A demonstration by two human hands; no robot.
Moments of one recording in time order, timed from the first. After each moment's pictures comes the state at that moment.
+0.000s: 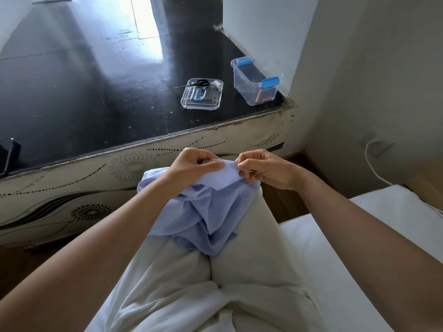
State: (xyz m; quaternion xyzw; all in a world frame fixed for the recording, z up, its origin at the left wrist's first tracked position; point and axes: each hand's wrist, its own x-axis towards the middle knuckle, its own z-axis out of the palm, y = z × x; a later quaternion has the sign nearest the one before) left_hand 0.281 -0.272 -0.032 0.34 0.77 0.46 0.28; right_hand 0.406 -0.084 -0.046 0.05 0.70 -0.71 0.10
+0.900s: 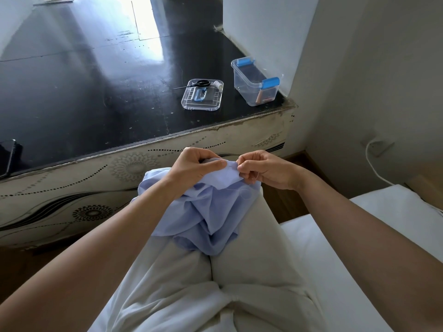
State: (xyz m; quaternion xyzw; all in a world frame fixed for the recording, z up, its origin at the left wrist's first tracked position) left_hand 0.288 -0.269 -0.028 0.32 0.78 0.47 0.27; right_hand 0.403 -0.085 -0.046 0.06 0.69 -0.71 0.11
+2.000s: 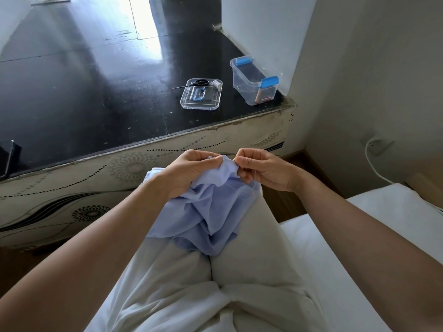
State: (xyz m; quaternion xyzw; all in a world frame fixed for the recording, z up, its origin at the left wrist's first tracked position) left_hand 0.281 -0.275 -0.026 0.25 0.69 0.52 0.43; right_hand 0.403 -0.086 -0.052 0.02 0.63 -0.77 0.09
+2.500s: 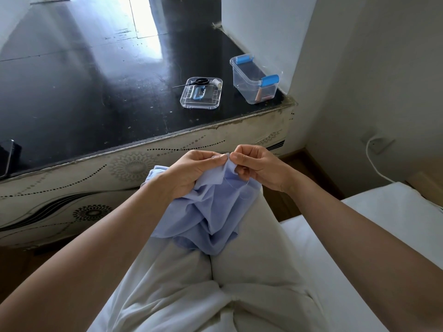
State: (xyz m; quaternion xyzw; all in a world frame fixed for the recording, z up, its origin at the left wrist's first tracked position) left_hand 0.286 -0.269 -0.025 0.18 0.65 0.56 0.49; right_hand 0.400 -0.098 -0.049 0.04 0.66 -0.75 0.02
